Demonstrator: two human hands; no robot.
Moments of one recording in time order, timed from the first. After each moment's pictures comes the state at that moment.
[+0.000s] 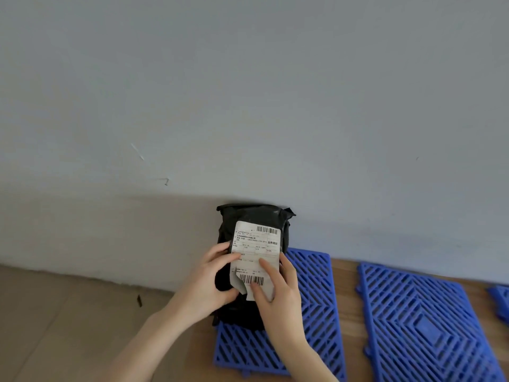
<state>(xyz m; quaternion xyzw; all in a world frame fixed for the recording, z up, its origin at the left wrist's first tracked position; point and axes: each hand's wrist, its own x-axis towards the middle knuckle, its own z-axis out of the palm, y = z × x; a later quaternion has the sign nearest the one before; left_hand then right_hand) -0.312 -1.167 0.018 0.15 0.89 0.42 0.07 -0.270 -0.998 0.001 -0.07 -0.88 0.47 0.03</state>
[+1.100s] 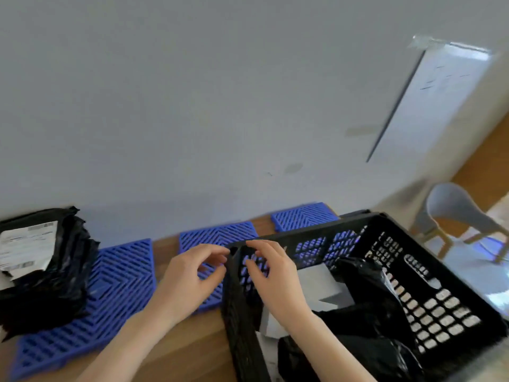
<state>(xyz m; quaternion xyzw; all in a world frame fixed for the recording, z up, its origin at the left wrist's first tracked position) -0.062 -0.822 0.116 0.39 0.80 0.45 -0.01 0.035 -0.661 0.121 -0.14 -0.89 0.37 0.22</state>
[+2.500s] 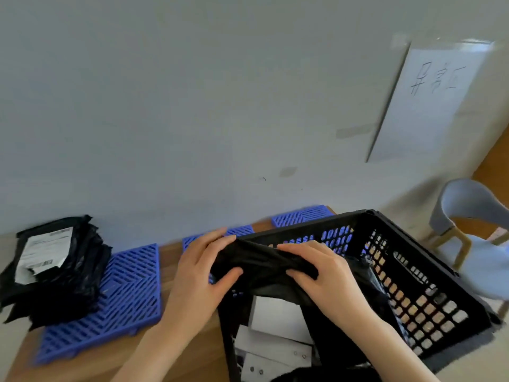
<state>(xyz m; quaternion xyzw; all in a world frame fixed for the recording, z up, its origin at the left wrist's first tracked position) 0.014 -0.781 0.133 0.37 0.80 0.43 -0.17 0.143 -0.579 0.169 -0.07 -0.92 0.31 0.24</state>
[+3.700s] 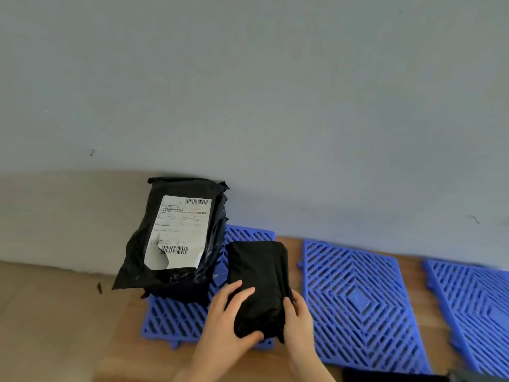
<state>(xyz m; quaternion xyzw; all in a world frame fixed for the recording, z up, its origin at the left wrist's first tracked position) -0.194 -0.984 -0.070 0.12 0.89 0.43 0.12 -0.198 -0.824 -0.059 -0.38 -0.69 0.61 -0.03</state>
